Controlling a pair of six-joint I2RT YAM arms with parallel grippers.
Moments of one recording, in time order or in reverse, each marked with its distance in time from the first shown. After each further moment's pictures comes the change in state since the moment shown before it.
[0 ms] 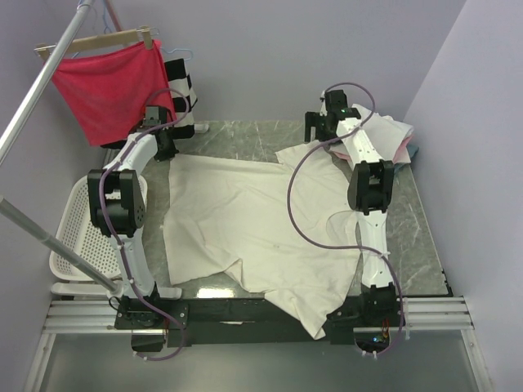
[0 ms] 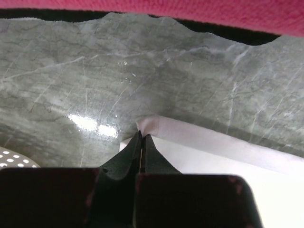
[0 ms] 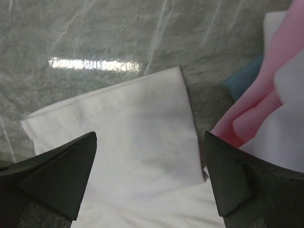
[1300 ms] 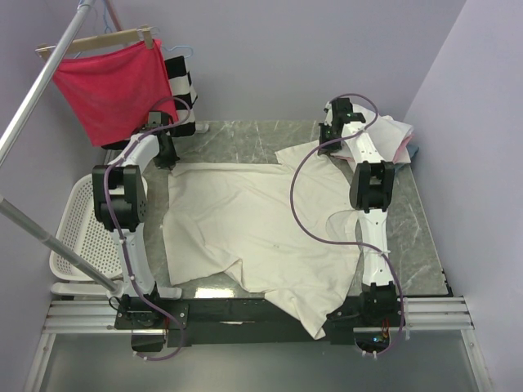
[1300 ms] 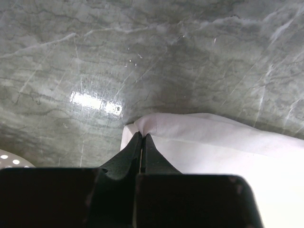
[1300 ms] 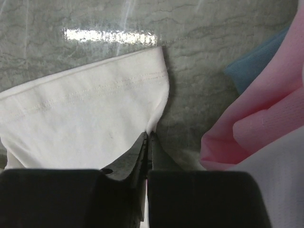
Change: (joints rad) left arm 0.009 0.076 0.025 -0.075 0.025 0.023; right arm -0.061 0.116 0.092 -0.097 -0.129 -0.028
